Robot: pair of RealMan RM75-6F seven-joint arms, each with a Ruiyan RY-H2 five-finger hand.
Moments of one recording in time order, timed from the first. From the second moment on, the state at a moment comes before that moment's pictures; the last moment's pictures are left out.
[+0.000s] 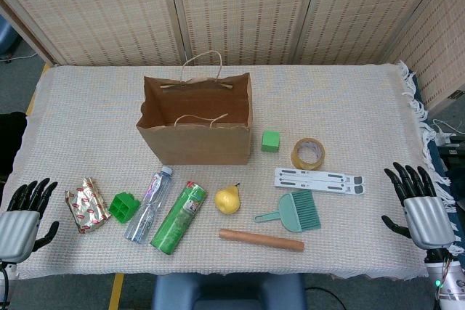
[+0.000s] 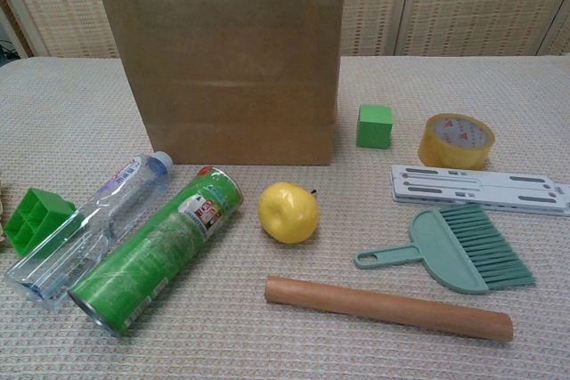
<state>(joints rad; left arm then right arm) -0.10 -1.11 -0.01 -1.62 1.50 1.45 0.17 0.09 -1.13 0.04 -1.60 -1.54 1.46 -0.10</state>
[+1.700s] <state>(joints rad) -0.34 -1.21 0.08 -1.27 1.64 1.12 0.31 0.10 -1.09 0.02 -1.66 -1.51 1.38 -0.04</state>
